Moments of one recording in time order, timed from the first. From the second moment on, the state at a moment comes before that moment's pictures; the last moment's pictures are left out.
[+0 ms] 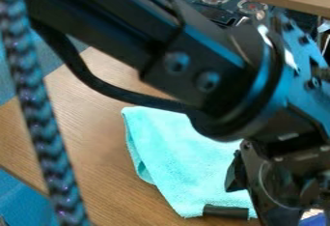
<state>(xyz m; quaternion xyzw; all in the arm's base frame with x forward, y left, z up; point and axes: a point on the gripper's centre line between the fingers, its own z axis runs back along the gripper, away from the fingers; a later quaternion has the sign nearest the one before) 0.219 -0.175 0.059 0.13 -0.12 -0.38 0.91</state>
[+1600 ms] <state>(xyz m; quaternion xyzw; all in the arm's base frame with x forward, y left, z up) 0.240 -0.167 0.020 0.16 -0.07 -0.36 0.92</state>
